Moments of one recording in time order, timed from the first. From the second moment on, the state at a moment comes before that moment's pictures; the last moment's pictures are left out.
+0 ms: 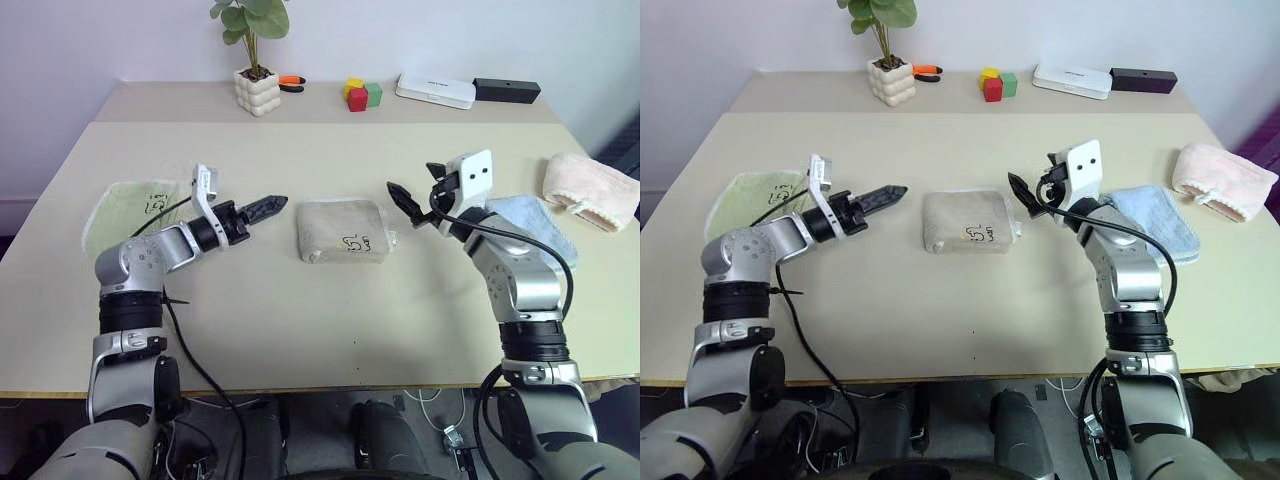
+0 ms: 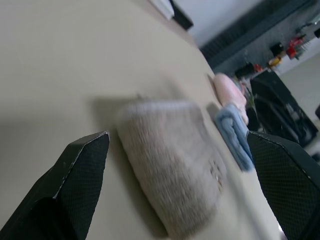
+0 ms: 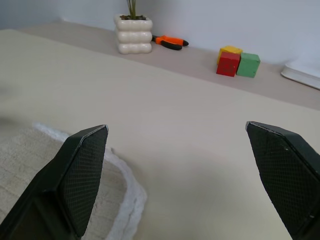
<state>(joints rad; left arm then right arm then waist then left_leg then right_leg) -0.66 0.39 0.28 0.30 -0.76 1.06 -0.67 -0.55 -0.39 -0.12 0.08 0.26 0.36 0.52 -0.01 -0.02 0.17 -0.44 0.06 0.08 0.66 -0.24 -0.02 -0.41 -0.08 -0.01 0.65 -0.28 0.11</state>
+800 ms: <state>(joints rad) -0.45 0.56 0.18 0.16 -0.58 0.26 -1.28 -0.48 -0.28 -0.26 -0.04 0.60 1.09 0.30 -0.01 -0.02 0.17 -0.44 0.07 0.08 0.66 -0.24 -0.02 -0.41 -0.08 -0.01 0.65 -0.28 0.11</state>
